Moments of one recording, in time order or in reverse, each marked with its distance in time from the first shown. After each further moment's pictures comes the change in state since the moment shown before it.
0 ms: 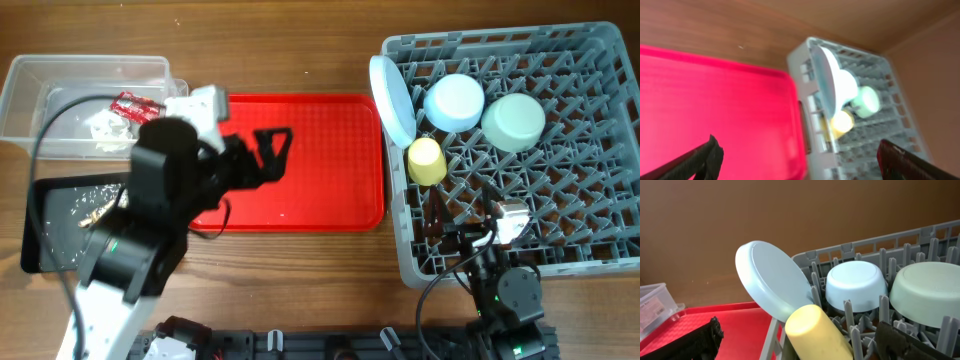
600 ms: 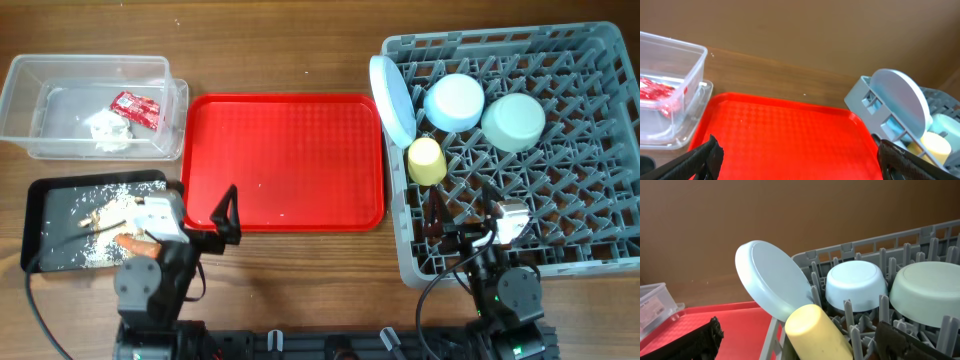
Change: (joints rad) left arm 0.298 -0.760 -0.839 0.476 -0.010 0.249; right arm 0.000 0.000 0.000 0.000 0.000 0.000
